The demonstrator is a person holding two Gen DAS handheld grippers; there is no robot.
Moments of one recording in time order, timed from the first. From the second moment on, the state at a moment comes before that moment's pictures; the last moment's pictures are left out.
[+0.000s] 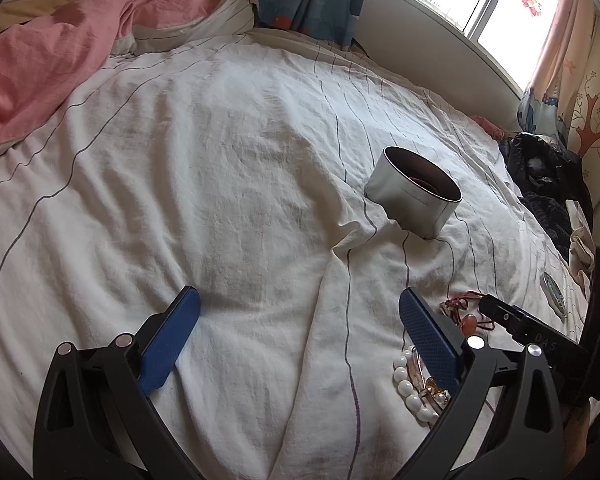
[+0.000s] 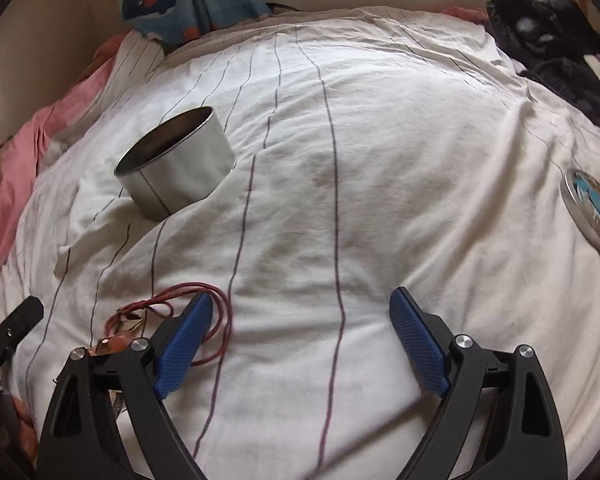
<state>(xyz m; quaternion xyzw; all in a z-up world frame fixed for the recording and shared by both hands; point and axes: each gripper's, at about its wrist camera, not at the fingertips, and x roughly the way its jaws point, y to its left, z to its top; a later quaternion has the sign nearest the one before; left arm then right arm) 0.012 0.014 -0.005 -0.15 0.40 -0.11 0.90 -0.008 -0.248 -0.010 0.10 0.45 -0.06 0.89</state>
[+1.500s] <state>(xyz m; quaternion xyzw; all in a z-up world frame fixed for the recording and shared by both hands) 0.048 -0.034 0.005 0.01 0.44 -0.09 0.89 -0.034 -0.267 -0.003 0.18 0.41 0.01 0.89</state>
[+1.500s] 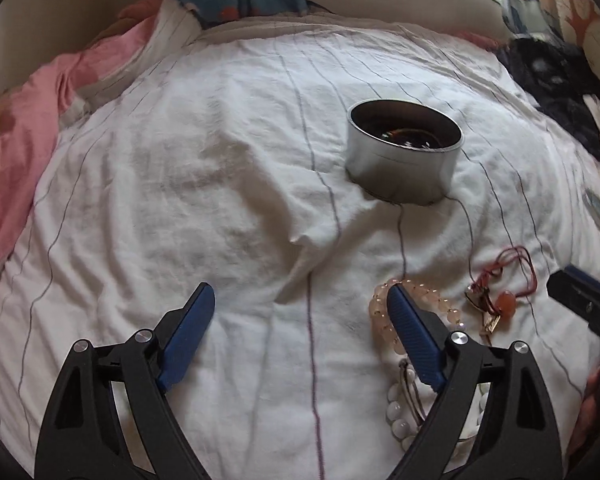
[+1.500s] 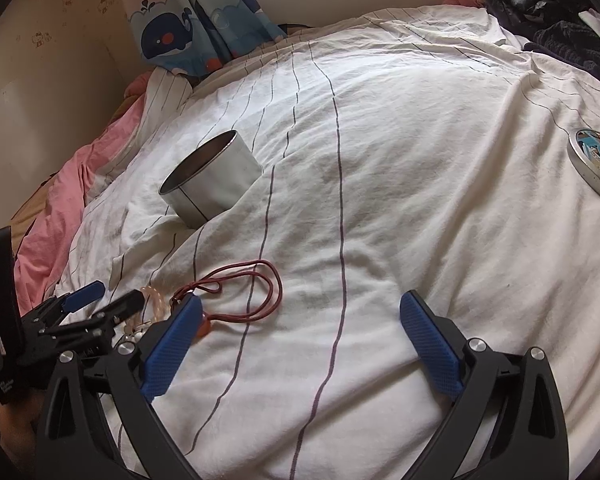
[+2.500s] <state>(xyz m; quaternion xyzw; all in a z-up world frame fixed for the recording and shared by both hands) 0.021 -0.032 0.012 0.01 0.38 -0.07 0.92 -0.035 -0.260 -0.003 0.16 0.40 0.01 0.90</state>
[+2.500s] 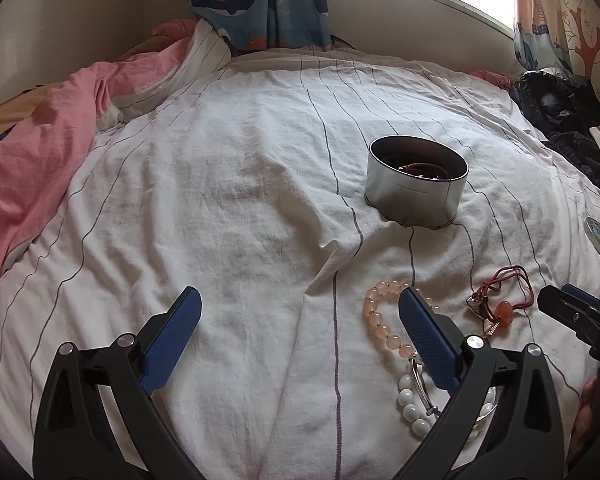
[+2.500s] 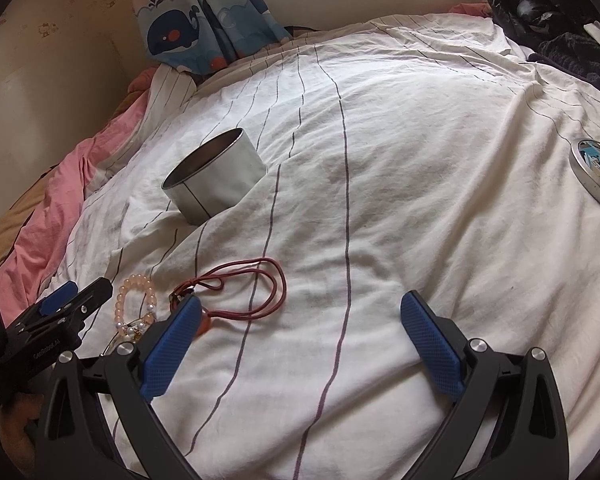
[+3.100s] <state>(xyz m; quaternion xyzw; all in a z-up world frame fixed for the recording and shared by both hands) 0.026 -0.037 0.007 0.02 0.39 -0.07 0.92 -0.035 -0.259 -0.004 0.16 0.40 0.01 0.90</state>
